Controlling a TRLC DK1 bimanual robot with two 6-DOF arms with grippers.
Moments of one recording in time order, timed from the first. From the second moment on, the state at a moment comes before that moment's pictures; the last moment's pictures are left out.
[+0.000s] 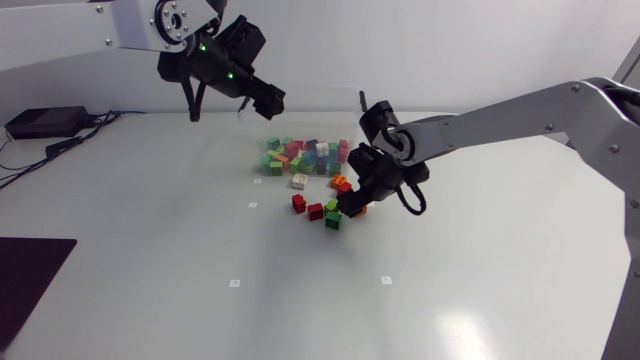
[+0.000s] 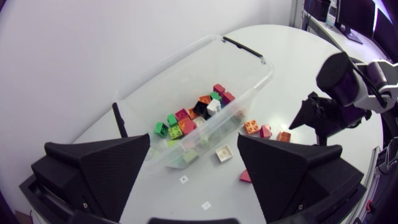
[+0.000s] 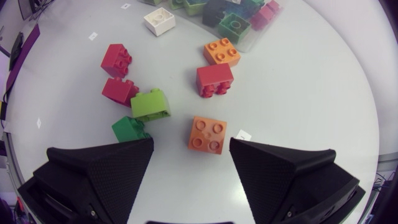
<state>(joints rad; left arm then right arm) -0.33 1.94 1.77 -0.59 0.11 0.38 0.41 2.08 1.38 -0.45 -0.07 -0.17</state>
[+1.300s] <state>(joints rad) -0.39 2.02 1.22 -0.18 0.33 0.64 0.30 2.05 1.37 -0.48 -0.13 -0.16</state>
